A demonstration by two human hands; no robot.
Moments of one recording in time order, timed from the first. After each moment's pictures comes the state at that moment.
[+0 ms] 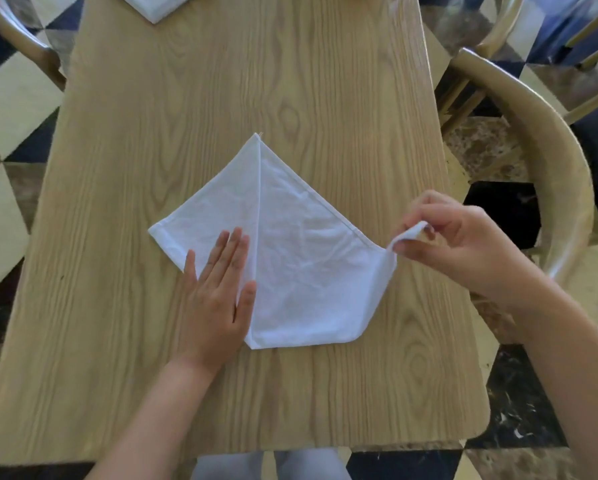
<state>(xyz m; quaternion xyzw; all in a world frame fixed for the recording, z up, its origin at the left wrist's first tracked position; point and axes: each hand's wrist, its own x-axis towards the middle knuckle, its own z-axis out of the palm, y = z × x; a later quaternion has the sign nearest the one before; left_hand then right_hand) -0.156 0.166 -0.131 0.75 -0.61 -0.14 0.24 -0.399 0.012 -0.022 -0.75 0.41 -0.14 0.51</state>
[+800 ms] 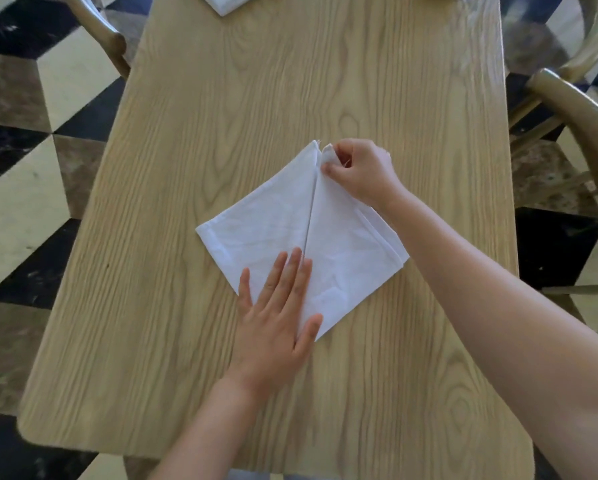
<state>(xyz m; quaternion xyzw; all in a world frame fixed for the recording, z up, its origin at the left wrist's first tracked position) -0.171 0.171 -0.143 0.76 -0.61 -0.17 0.14 -0.221 -0.075 -0.121 -0.79 0.49 -0.12 0.36</state>
